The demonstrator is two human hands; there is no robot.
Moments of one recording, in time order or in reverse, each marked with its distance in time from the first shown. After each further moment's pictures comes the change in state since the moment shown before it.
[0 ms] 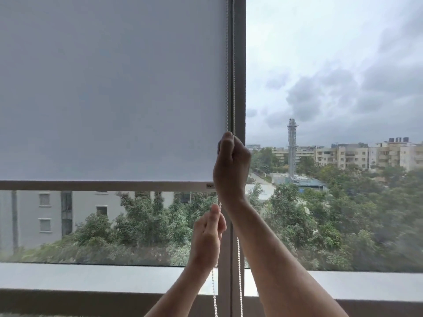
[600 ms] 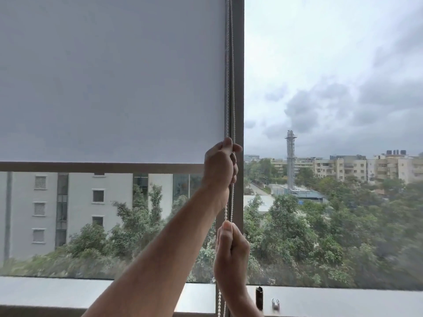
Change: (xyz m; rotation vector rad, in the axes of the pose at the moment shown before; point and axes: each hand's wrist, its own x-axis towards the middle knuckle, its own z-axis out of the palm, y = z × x) left_hand 0.081 0.144 0.039 -0.284 -0.088 -0.048; right_hand -0.114 0.068 -0.057 -0.126 -0.074 0.140
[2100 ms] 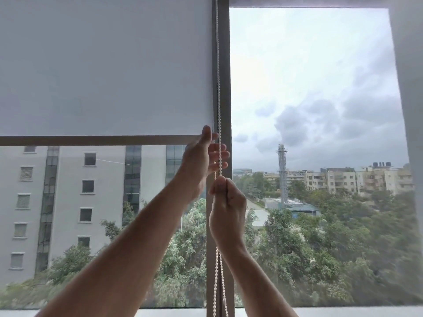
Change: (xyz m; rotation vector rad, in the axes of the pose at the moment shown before) left_hand 0.035 0.040 -0.007 0.111 -0.067 0.083; right_hand 0.096 -0.084 0.008 0.012 0.027 -0.187
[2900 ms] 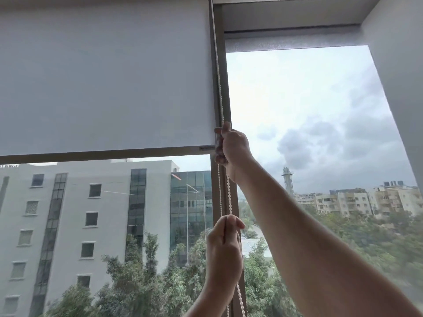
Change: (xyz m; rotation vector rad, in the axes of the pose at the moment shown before) left_hand -0.070 -0.076 0.024 0.125 0.141 0.218; right_hand 0.165 -0.092 0.026 0.292 -0.211 0.415
